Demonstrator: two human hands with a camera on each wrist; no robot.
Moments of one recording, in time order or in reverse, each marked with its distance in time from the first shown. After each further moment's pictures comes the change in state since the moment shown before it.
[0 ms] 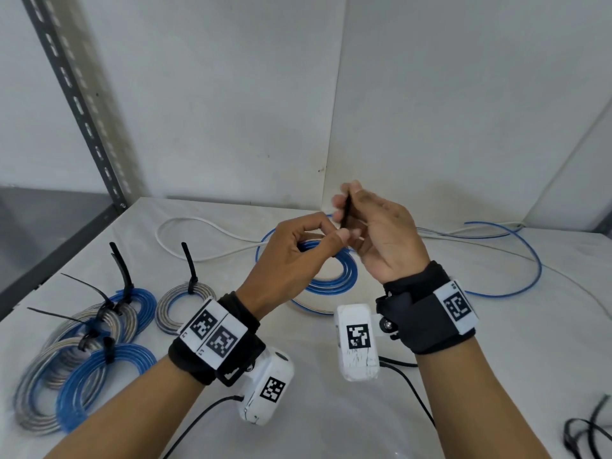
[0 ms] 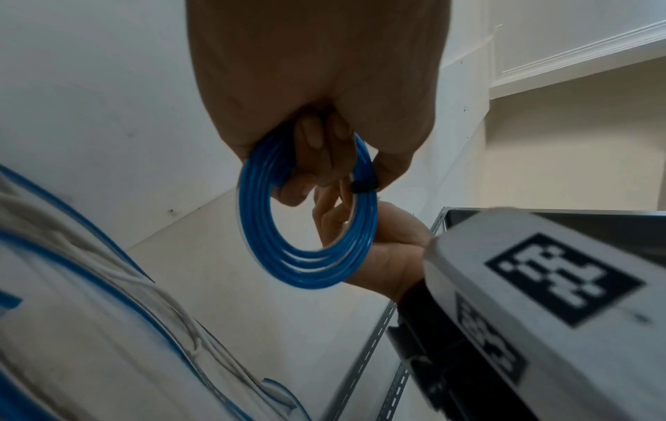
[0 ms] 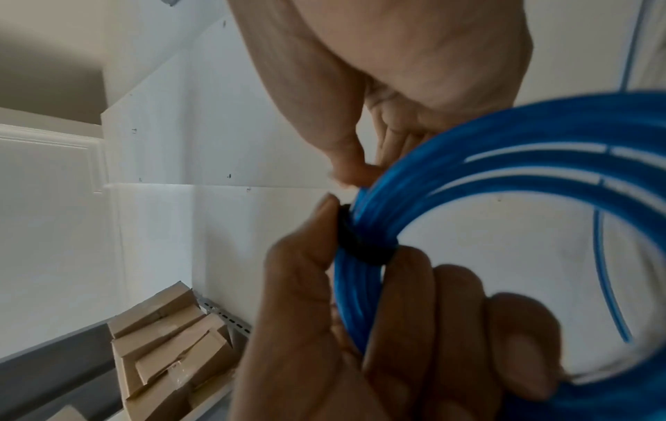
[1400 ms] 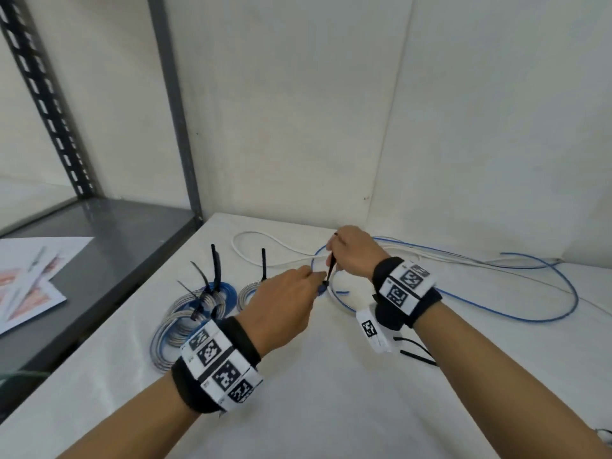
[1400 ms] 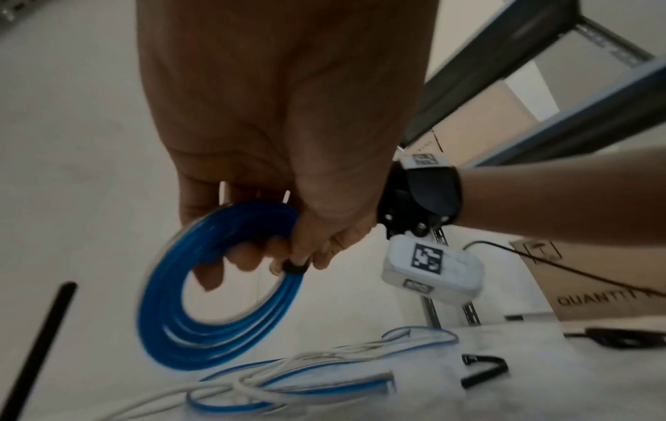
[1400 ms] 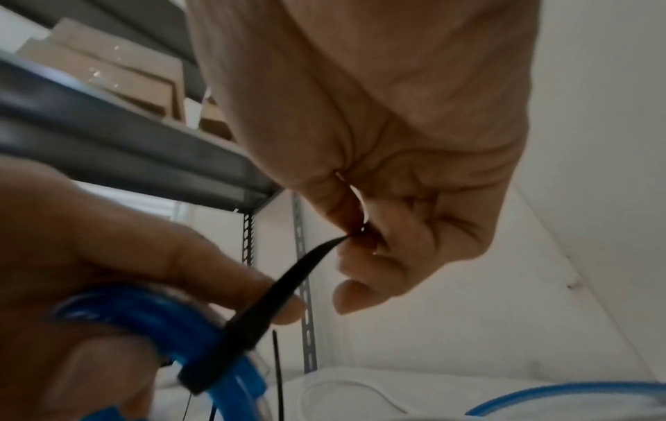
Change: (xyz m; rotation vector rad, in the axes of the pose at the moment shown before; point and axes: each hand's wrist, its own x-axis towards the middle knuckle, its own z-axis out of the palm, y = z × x) left_hand -0.083 0.016 -0.069 1.188 -0.204 -0.036; right_hand 0.007 0.034 0.074 -1.163 -0.316 -0.023
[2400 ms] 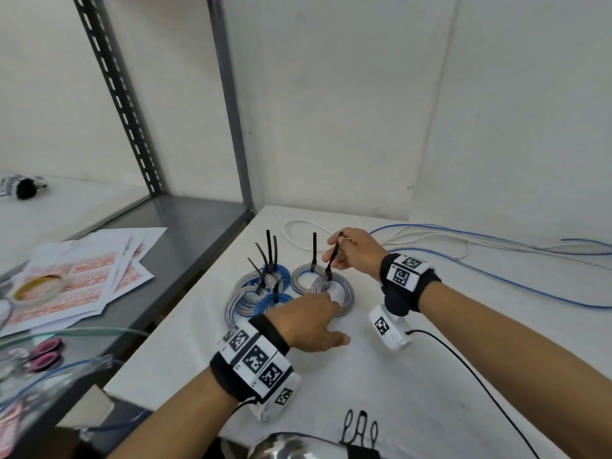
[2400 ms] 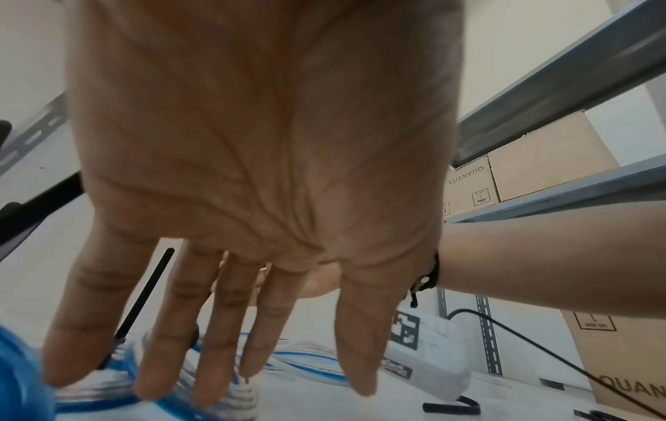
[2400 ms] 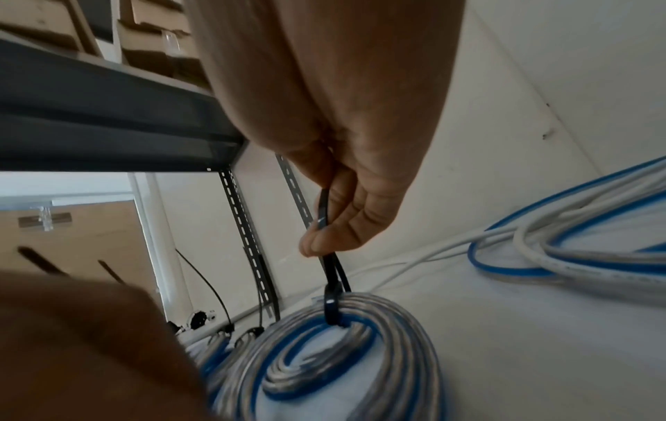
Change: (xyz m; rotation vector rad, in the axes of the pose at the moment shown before) left_hand -0.063 -0.017 -0.010 -0.007 -0.594 -0.099; right_hand -0.002 -0.020 0.076 0.422 -0.139 -0.041
